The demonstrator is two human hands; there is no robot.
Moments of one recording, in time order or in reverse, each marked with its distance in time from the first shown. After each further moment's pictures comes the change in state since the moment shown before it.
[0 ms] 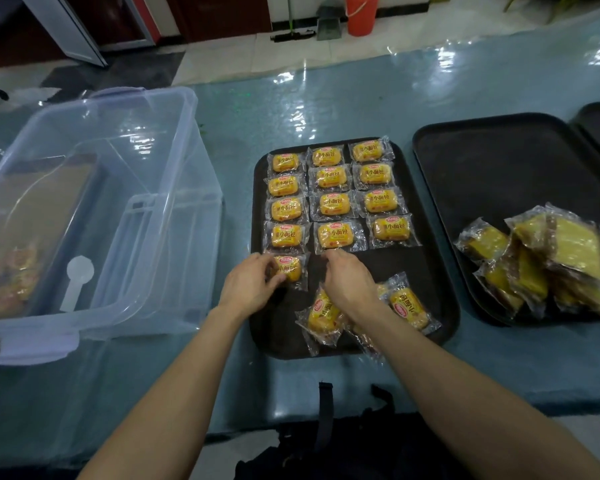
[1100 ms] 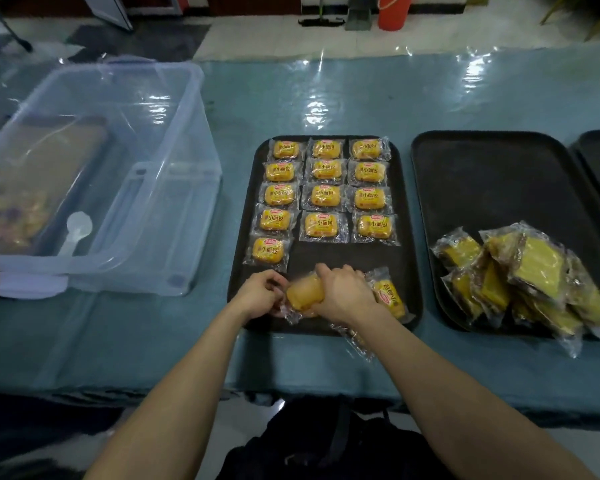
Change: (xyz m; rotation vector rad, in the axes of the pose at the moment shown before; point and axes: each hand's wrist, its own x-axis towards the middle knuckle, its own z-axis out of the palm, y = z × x) left_hand -0.051 0.056 0.044 -0.764 -0.297 -0.424; right_hand -0.040 0.033 -0.039 -0.383 -0.363 -0.167
